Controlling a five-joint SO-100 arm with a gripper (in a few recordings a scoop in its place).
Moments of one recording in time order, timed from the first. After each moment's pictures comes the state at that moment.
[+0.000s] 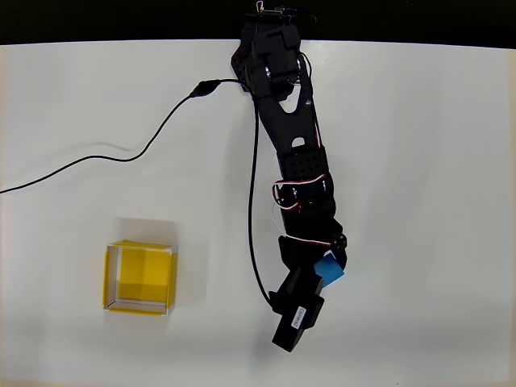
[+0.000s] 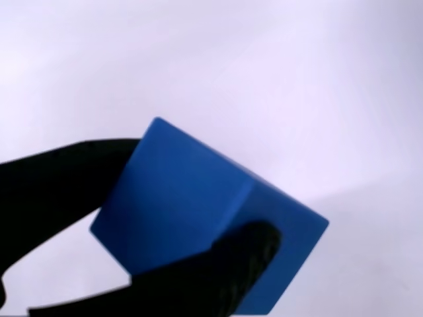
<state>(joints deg) -17.5 94.1 111.1 20.2 -109.6</state>
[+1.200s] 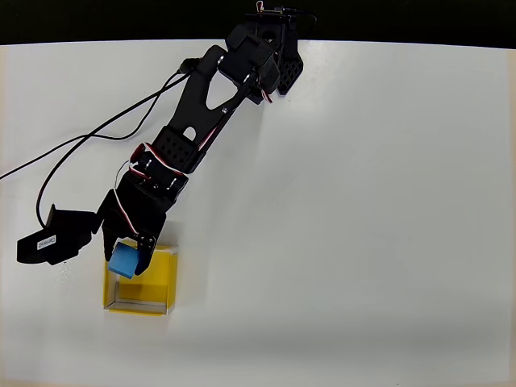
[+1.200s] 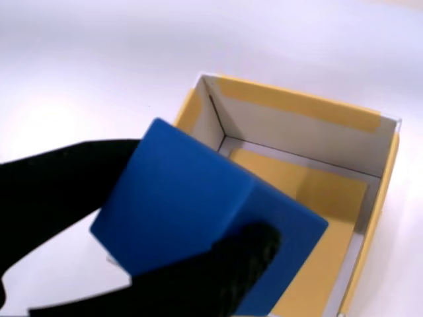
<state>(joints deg) 29.4 85.7 94.1 24.3 -105.1</state>
